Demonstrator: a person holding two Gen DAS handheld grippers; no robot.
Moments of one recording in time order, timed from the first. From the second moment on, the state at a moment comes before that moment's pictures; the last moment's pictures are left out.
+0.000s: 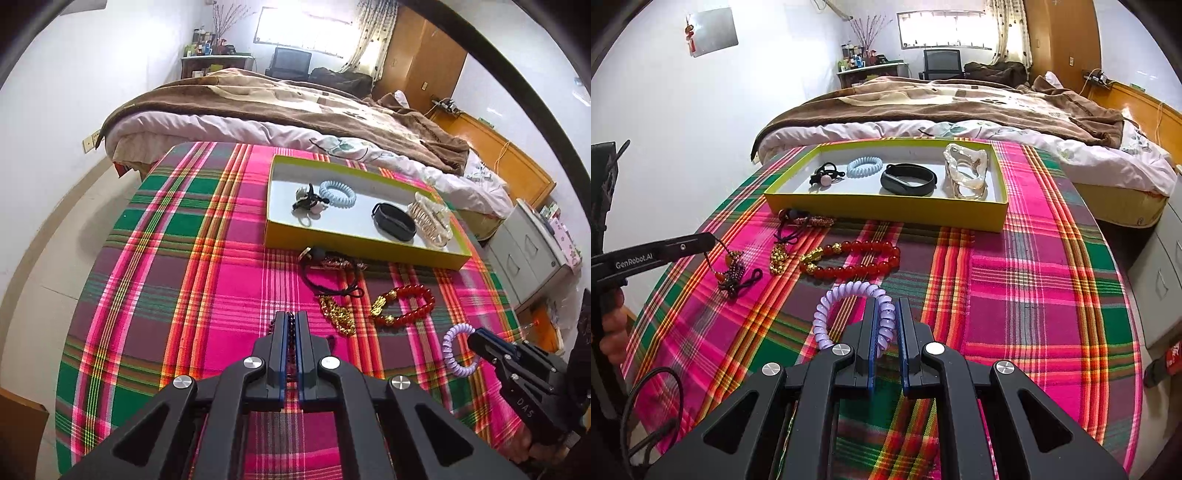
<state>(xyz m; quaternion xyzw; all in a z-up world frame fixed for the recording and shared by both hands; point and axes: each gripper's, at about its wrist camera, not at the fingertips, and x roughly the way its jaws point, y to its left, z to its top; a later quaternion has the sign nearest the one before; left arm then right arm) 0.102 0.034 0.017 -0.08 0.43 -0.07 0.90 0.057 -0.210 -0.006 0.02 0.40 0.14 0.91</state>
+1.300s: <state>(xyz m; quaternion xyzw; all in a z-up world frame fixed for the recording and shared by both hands) 0.207 0.012 0.084 -0.08 0.39 -0.14 0.91 0.195 -0.199 0.052 0.02 0.36 0.11 0.92</state>
